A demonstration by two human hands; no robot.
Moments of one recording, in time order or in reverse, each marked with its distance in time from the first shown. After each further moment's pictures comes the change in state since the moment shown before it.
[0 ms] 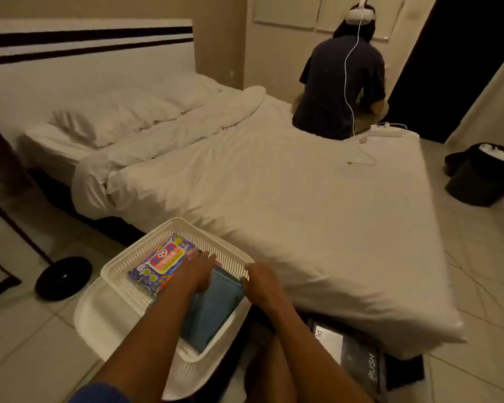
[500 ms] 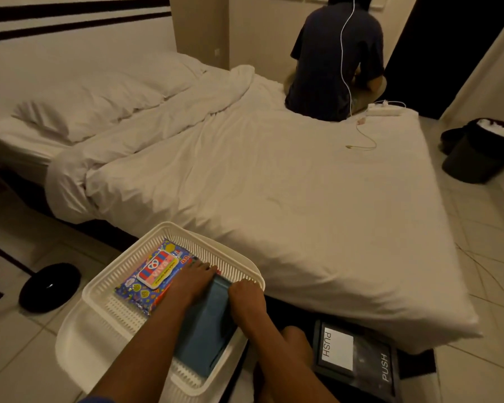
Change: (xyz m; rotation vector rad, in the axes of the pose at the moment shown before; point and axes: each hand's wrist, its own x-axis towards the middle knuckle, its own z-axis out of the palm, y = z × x) left_hand 0.053 -0.019 0.031 0.214 0.005 0.138; right_hand 0.034 -0.022 0.050 -0.245 -0.148 -0.030
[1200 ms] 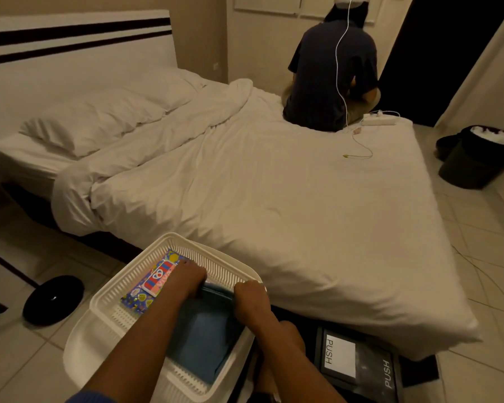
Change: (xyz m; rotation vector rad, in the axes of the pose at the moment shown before) left_hand -0.011 -0.021 -0.047 0.106 -0.130 -0.061; right_hand 0.003 0.005 -0.019 0.104 0.013 0.021
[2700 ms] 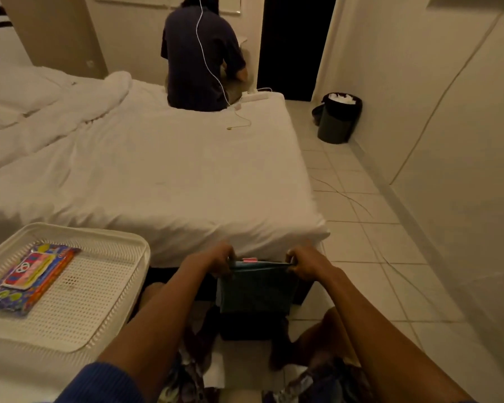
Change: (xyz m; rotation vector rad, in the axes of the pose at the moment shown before) left_hand -0.046 0.319 -0.080 -0.407 -0.074 0.481; right_hand -0.268 0.309 -0.014 0.185 0.052 0.421
